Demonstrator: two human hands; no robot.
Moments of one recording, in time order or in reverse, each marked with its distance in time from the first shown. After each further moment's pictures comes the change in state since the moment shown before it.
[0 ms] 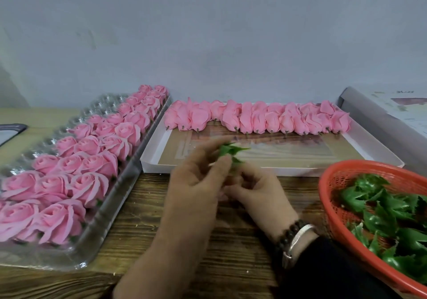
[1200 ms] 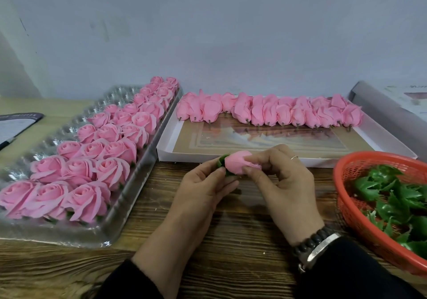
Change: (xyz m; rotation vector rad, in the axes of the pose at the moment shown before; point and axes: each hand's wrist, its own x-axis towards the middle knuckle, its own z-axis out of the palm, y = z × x) left_hand 0.010 -0.031 -0.047 -0.180 0.018 -0.336; right_hand -0.018 0.002 0.003 -0.447 0.316 -0.364
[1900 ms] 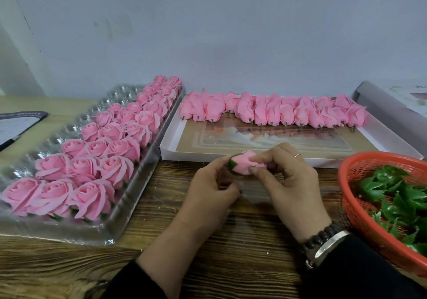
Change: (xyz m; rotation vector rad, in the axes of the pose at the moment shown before) left_hand -0.009 0.005 0.004 0.690 -0.103 0.278; right_hand 0.003 0.002 -0.004 -0.028 -0.057 -0.035
